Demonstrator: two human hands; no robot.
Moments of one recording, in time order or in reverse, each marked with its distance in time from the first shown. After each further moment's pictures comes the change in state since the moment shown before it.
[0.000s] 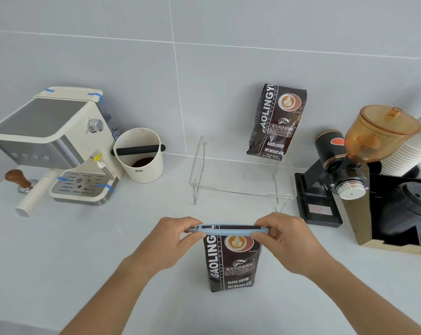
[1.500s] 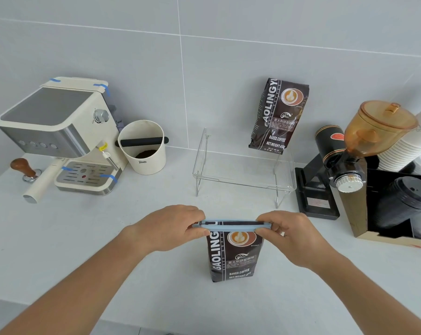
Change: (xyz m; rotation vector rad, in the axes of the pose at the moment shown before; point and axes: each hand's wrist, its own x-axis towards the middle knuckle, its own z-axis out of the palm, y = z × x) left_hand 0.009 0.010 -0.025 0.477 -0.379 0.173; right_hand -0.014 0.007 0.002 0.002 -0.030 -0.106
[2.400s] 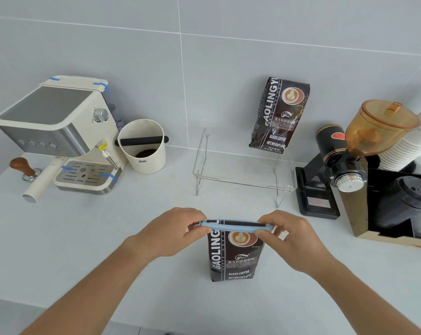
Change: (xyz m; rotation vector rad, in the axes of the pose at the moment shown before) left_hand -0.003 0.003 0.017 -0.244 0.162 -0.048; right_hand -0.007 -0.002 0.010 0.134 0.067 0.104
